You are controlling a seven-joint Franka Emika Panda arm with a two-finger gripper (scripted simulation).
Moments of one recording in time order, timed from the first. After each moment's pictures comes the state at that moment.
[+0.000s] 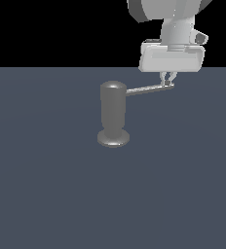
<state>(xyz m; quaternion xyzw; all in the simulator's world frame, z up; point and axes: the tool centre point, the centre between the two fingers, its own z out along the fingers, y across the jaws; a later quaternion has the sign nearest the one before) 0.058 -0.188 0.234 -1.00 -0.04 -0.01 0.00</state>
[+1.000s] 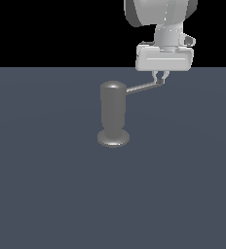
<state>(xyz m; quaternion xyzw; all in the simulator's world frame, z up) 0.110 -0.183 0.234 -1.00 -0.04 -0.01 0.00</state>
